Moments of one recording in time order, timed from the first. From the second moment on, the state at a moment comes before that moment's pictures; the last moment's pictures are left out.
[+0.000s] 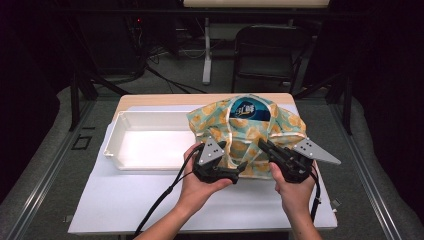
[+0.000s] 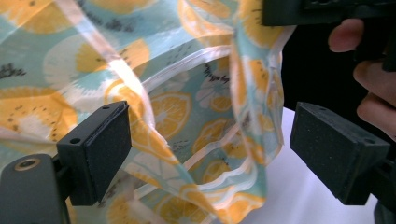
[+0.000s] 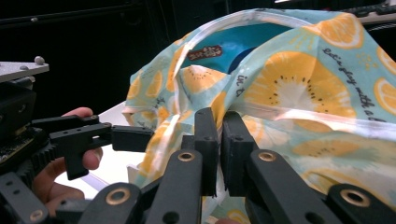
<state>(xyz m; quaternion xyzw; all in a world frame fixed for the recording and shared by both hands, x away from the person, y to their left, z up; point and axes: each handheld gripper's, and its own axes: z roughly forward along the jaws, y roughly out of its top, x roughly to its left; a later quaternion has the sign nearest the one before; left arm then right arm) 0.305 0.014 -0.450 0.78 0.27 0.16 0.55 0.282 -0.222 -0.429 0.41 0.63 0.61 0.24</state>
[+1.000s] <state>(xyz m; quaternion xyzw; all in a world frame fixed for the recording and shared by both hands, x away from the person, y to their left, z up) 0.312 0.022 -0.424 0.77 0.24 0.18 0.56 0.272 -0.244 -0.419 0.40 0.60 0.65 0.23</state>
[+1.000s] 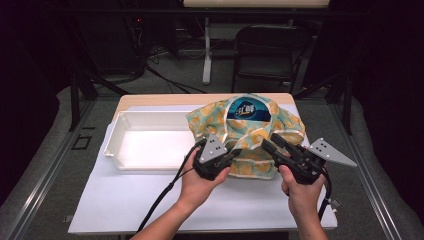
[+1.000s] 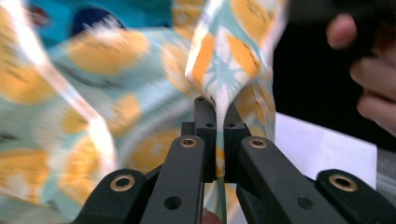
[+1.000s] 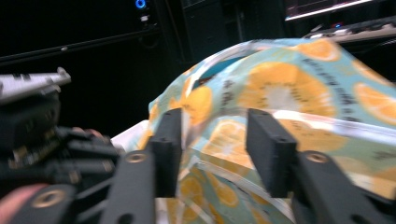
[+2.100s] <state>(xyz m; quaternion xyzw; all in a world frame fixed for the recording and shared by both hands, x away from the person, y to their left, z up) 0.433 0.042 -0.351 0.75 0.28 0.22 0.56 0.295 -0.291 -0.462 0.54 0.56 0.56 0.29</state>
